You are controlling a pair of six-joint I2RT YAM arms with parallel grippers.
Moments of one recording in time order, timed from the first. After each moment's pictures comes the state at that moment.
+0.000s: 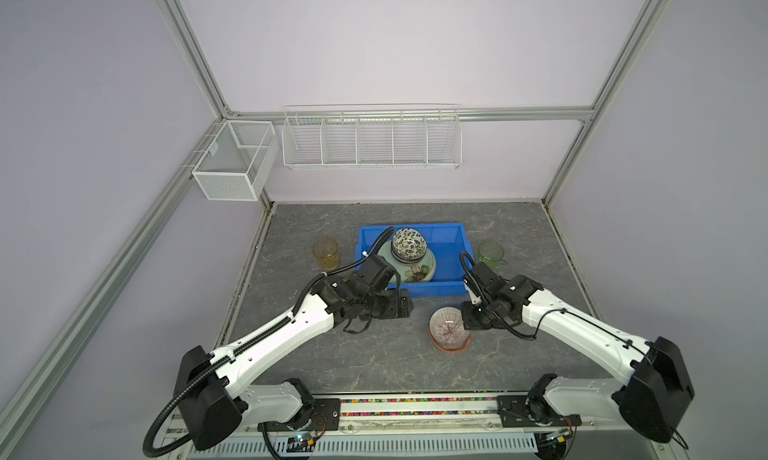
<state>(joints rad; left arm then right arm) -0.89 1.30 1.08 -0.79 0.12 -0.79 0.68 1.27 0.93 -0.96 -0.04 0.60</state>
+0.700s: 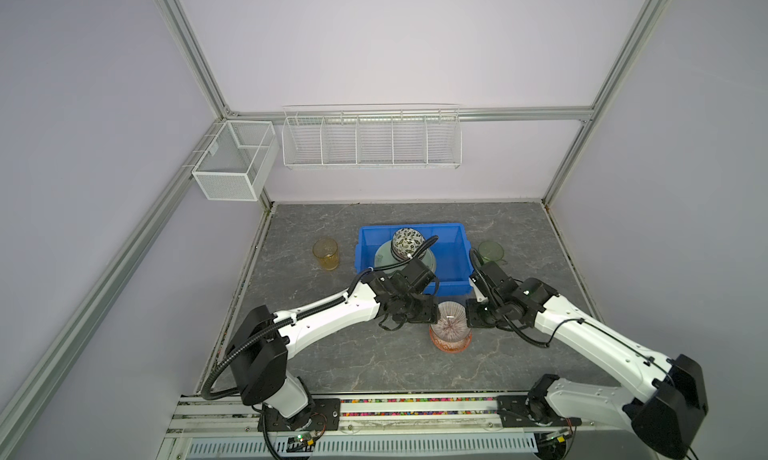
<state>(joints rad) -1.01 1.59 1.23 -0.70 0.17 -0.81 0.68 1.18 0.94 -0.96 -0.04 0.63</state>
